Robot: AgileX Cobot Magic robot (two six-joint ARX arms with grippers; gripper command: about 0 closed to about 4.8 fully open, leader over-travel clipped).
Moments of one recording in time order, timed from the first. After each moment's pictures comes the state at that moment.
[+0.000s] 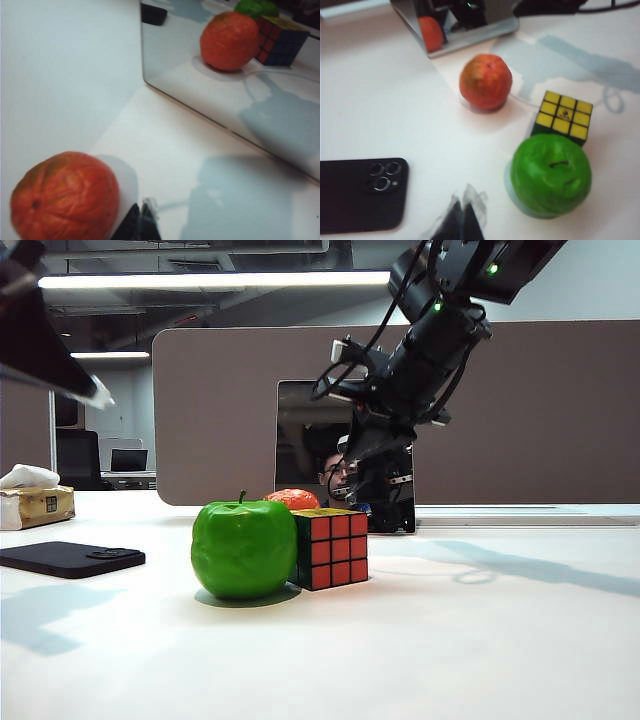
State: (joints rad) left arm -0.33 0.80 0.51 -0.14 0.22 0.12; right arm 0.44 1.94 1.49 -0.21 -0.20 0.01
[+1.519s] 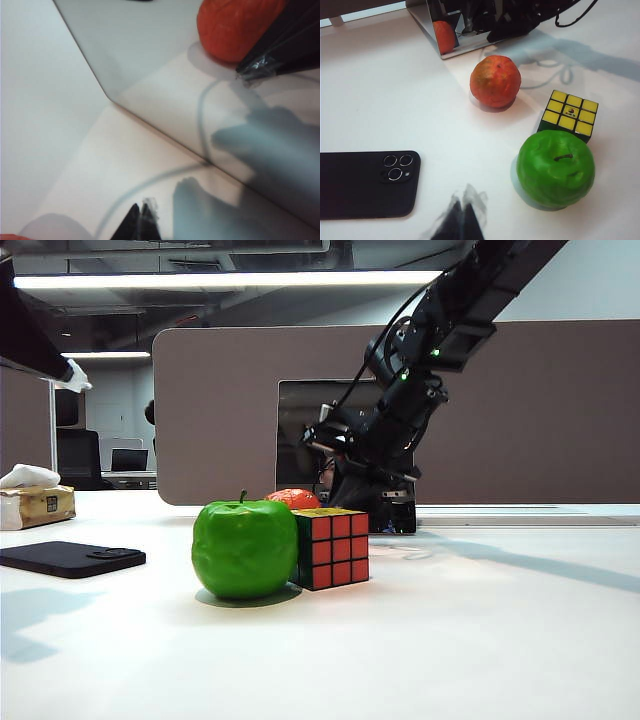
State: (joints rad) left arm -0.33 0.72 0.51 -0.21 0.19 0.12; right arm 0.40 2.33 1.97 -0.44 -0.31 0.06
